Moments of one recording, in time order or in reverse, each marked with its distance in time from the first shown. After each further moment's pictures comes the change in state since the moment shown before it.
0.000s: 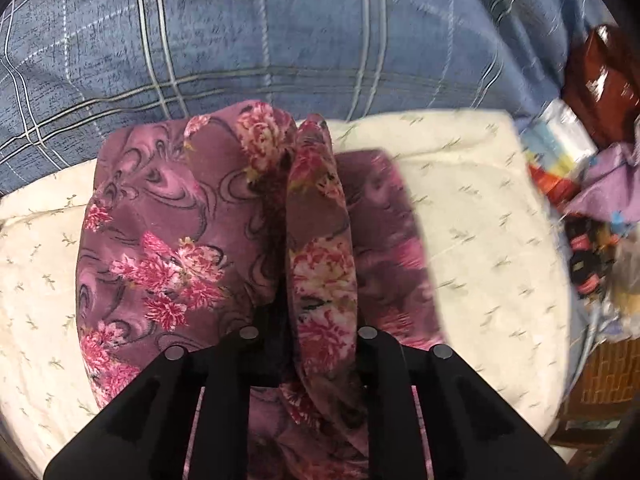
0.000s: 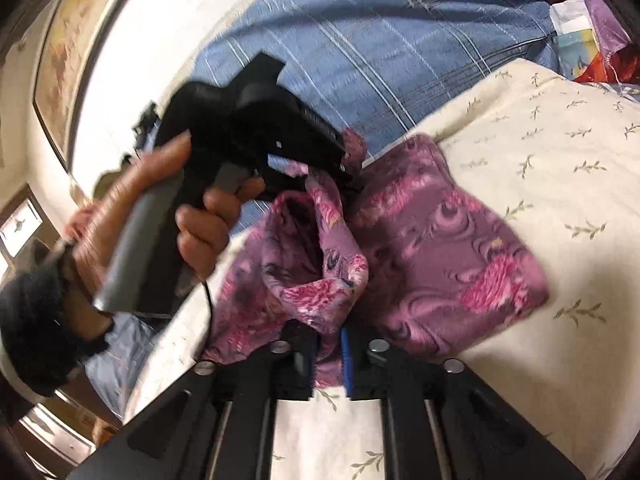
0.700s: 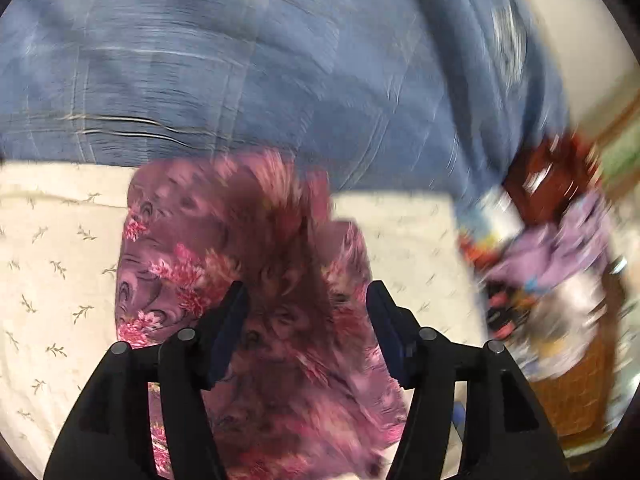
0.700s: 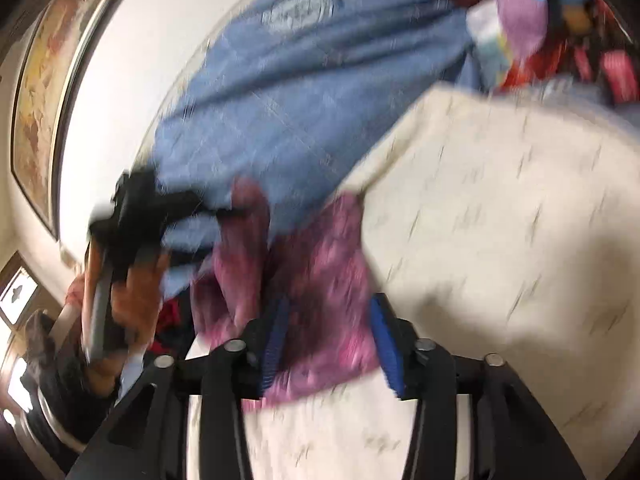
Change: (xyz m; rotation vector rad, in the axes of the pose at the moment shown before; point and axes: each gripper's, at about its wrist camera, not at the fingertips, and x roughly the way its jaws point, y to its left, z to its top) left arm -0.078 0.091 -0.001 -0.211 -0.153 -0.313; right arm -0.072 -0.064 0.054 0.169 -0.105 -0.089
